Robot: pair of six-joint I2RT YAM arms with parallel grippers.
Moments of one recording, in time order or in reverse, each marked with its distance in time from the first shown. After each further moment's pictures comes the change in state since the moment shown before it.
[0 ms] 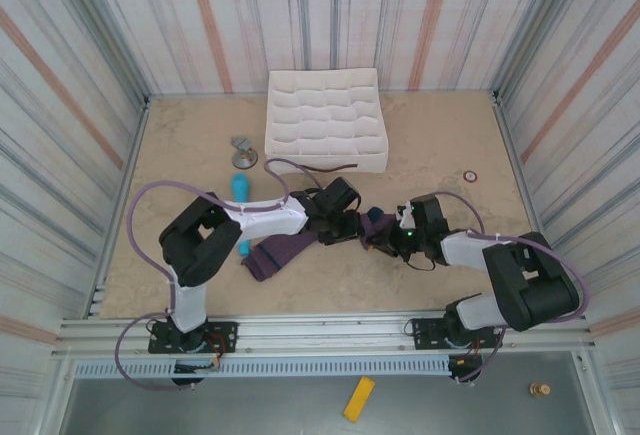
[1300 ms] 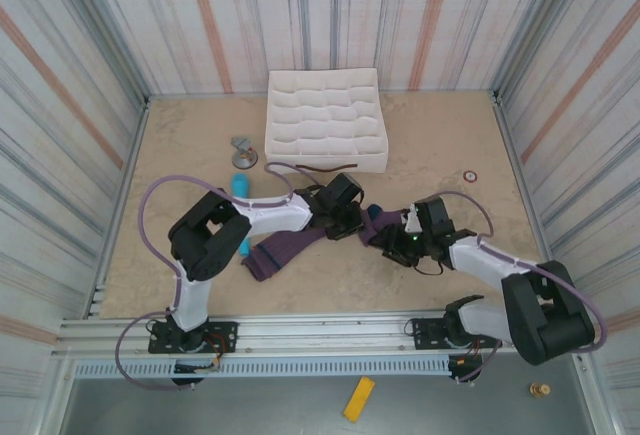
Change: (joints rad) left arm 0.024 0.061 0.036 0.087 0.014 -0.167; right arm 0.010 -0.213 0.024 -0.301 0.065 -0.116
